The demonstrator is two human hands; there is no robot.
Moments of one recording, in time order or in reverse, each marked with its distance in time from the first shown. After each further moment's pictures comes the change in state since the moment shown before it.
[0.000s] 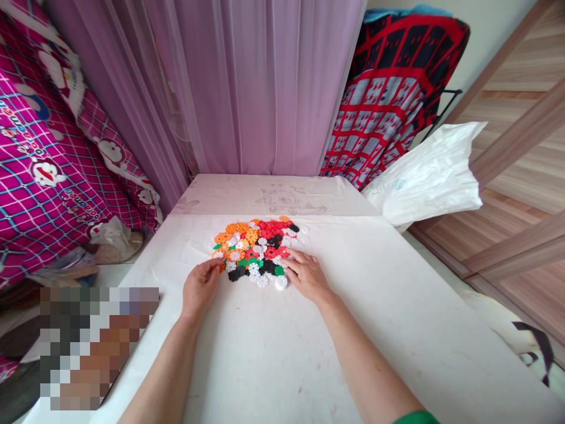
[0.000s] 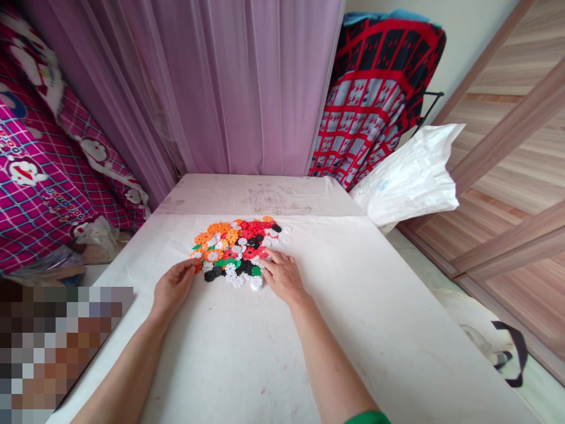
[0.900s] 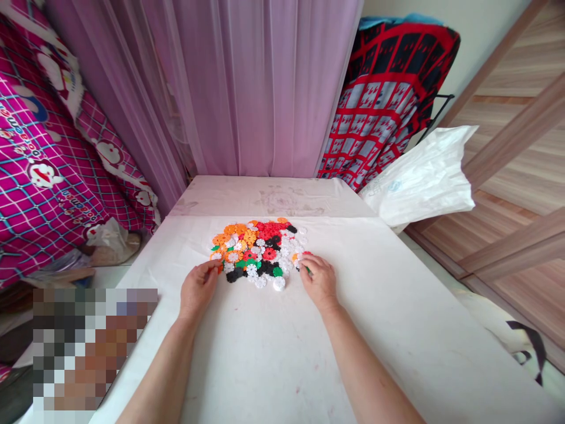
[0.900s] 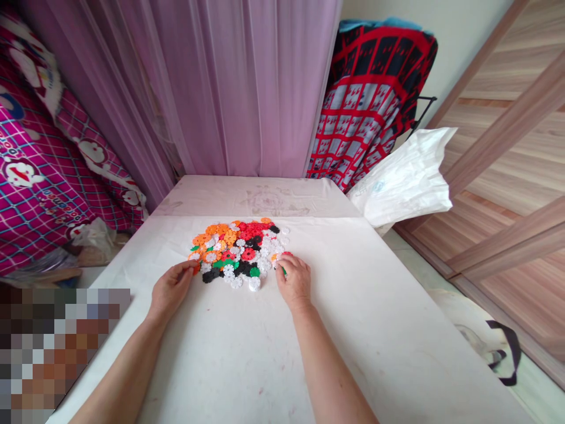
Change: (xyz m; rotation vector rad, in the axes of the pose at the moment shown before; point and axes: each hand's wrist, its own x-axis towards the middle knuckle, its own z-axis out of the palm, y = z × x) left_hand 0.001 -0.004 0.001 0.006 -0.013 0.003; right_hand -0.022 0.014 0.006 0.046 0.367 0.251
